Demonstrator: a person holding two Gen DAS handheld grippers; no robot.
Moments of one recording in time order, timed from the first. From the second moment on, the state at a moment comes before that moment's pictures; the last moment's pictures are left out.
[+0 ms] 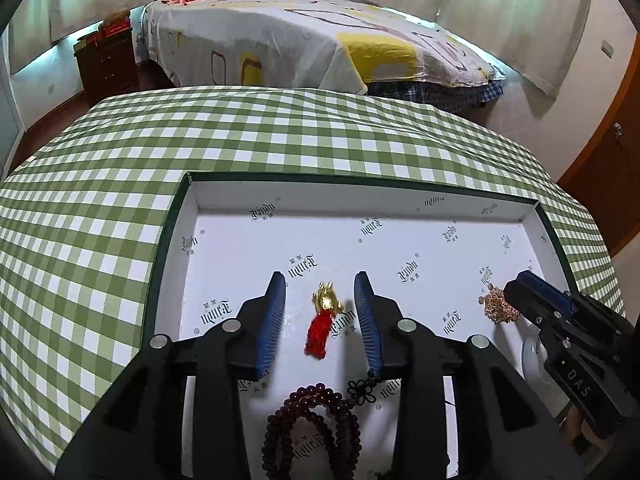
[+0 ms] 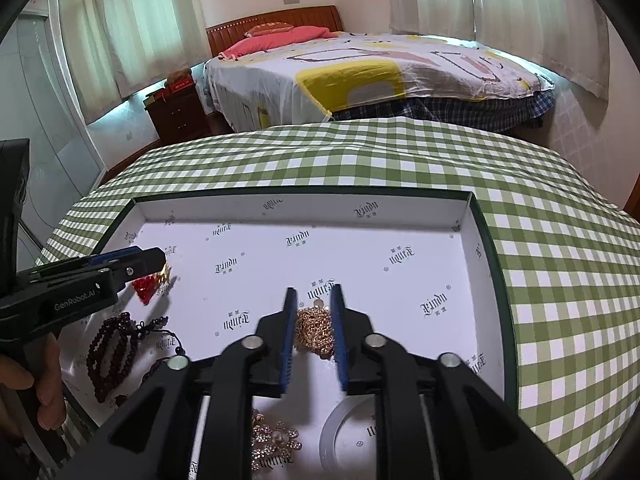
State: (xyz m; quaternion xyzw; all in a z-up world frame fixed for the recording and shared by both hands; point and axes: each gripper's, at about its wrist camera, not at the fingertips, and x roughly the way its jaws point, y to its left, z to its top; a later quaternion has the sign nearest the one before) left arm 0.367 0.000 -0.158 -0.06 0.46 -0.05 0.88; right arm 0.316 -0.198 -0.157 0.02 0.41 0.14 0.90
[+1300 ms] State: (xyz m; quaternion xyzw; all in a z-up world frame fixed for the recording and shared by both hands) left arm 0.186 0.009 -0.100 -0.04 0.32 -0.03 0.95; right arm 0.187 -0.230 -0.109 0.03 0.34 0.12 0.93
